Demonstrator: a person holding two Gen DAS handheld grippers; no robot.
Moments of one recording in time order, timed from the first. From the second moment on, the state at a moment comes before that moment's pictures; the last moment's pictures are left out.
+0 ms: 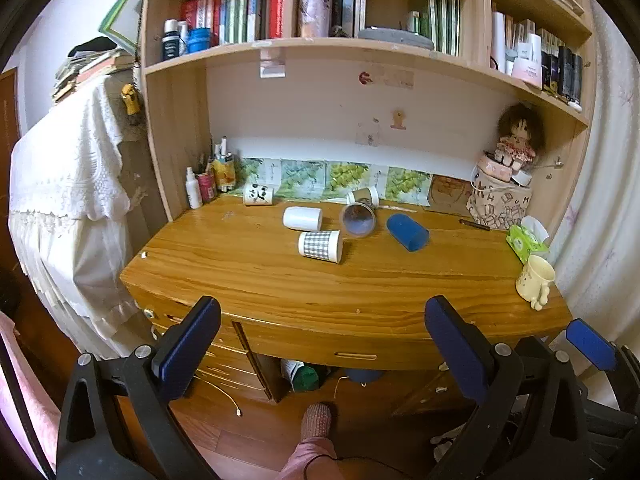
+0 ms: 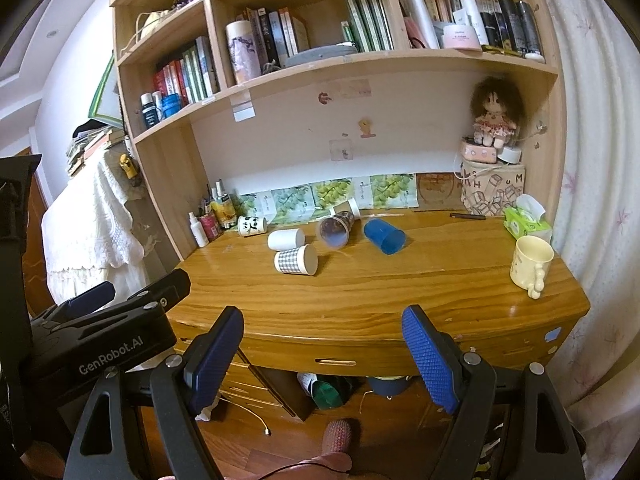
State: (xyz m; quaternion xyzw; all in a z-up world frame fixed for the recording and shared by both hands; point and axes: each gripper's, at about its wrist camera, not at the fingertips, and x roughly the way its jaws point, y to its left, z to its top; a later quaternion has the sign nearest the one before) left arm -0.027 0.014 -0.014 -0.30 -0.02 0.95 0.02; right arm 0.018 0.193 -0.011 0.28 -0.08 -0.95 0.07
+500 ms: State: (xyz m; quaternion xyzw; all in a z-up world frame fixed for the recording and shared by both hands) left arm -0.114 0.033 -0.030 -0.35 -0.03 0.94 0.04; right arm -0.062 0.208 -0.025 0.32 -0.09 -0.94 0.07
